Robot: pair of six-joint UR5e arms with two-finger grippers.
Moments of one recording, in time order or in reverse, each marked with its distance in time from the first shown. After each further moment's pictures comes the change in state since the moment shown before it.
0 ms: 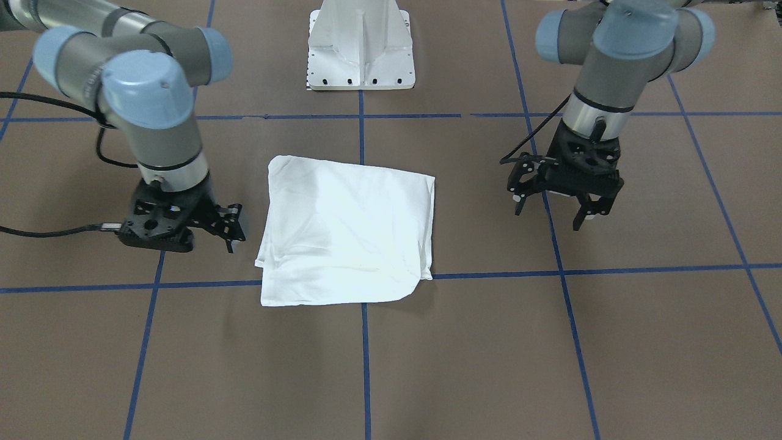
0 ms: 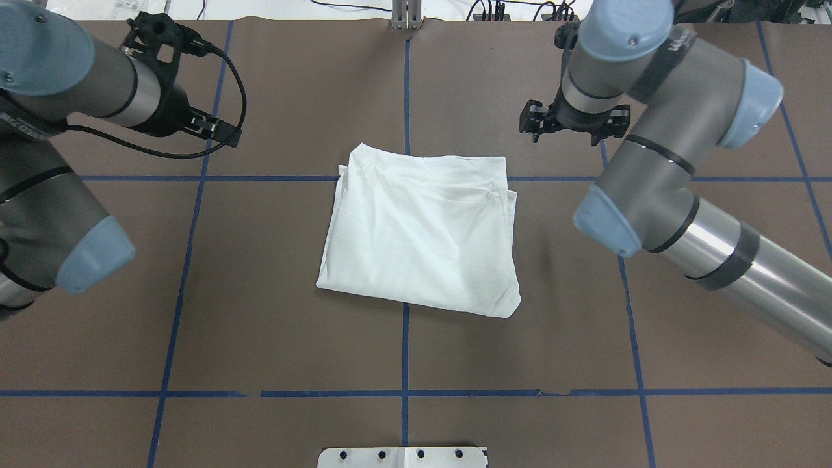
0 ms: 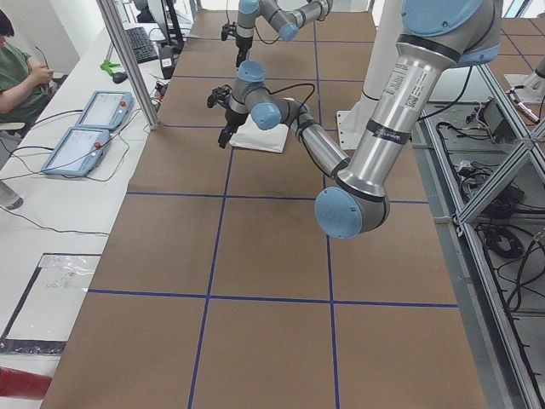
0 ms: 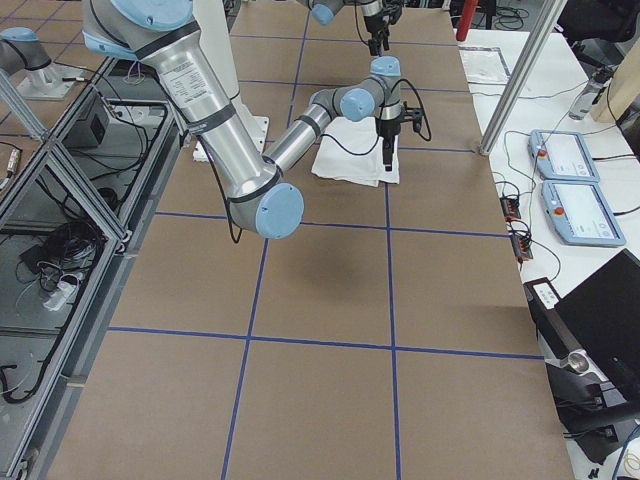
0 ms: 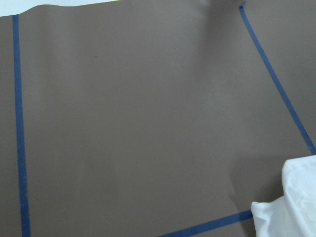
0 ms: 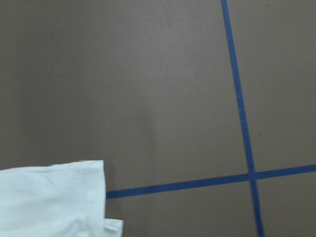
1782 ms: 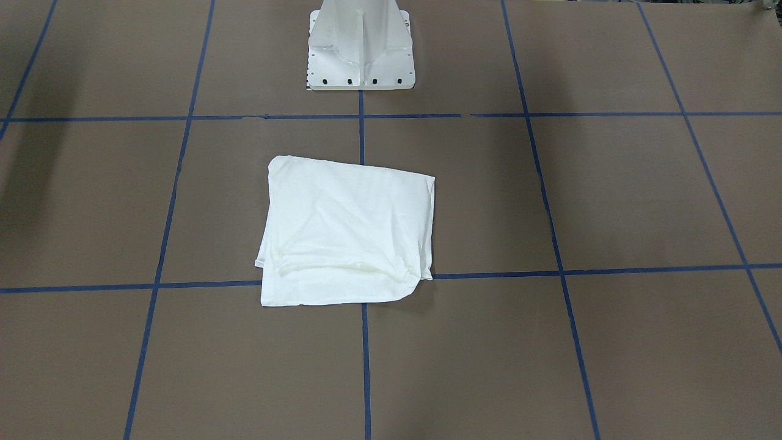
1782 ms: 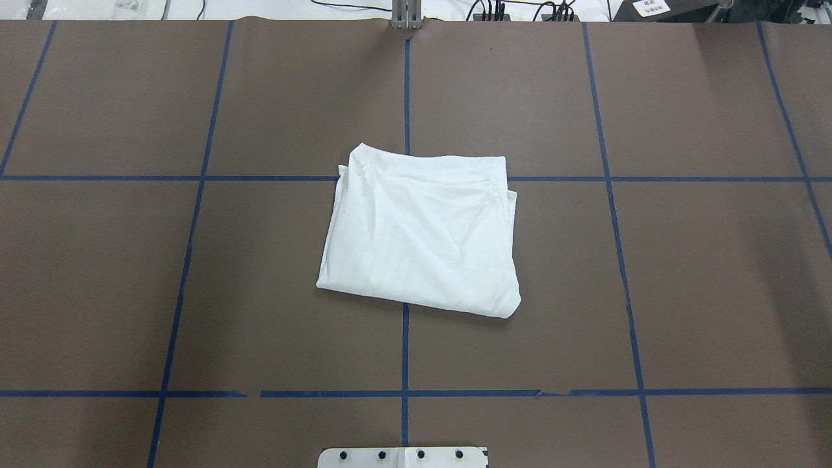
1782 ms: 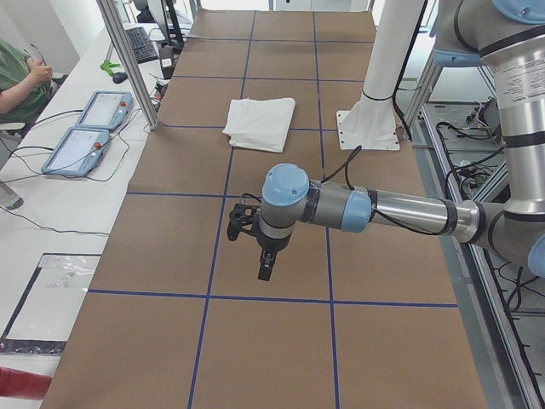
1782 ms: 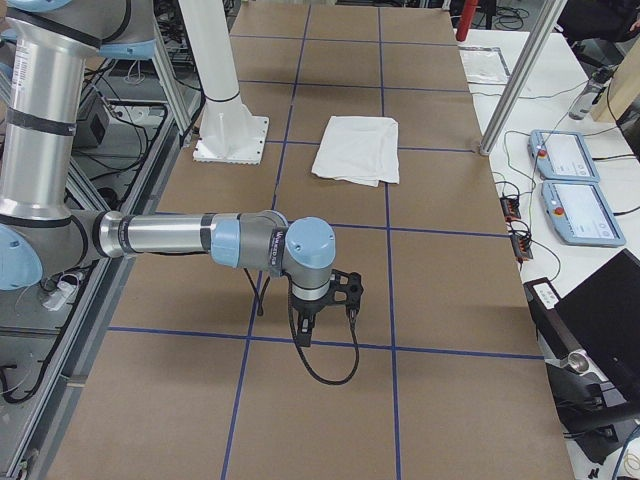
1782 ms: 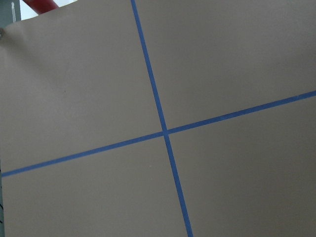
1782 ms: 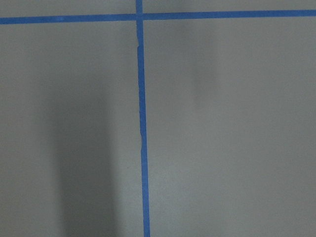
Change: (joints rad) left arm -0.688 0.662 -0.056 0.081 -0.451 0.587; right arm 0.745 -0.813 0.124 0.033 0.372 -0.993
